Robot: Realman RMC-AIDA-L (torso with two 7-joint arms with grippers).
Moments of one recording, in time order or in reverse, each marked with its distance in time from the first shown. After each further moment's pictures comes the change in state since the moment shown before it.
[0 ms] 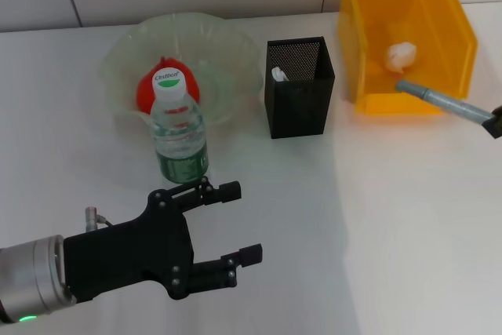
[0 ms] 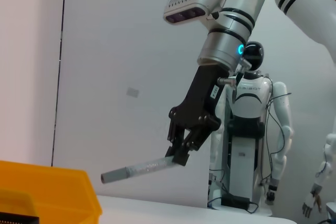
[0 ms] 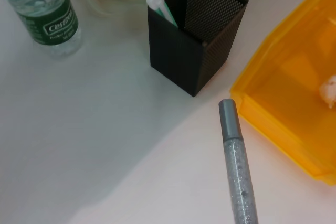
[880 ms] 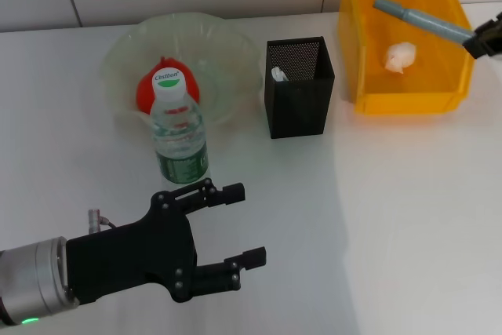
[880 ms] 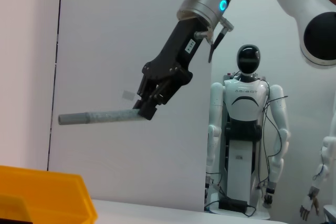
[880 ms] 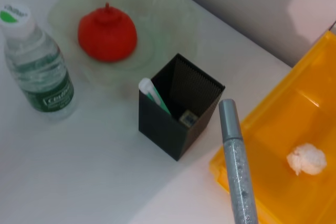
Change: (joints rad) left arm 0.002 -0.006 0.004 0.001 0.000 0.009 0.008; right arm 0.227 -0.057 0.038 -0.014 -0.006 -0.089 0.127
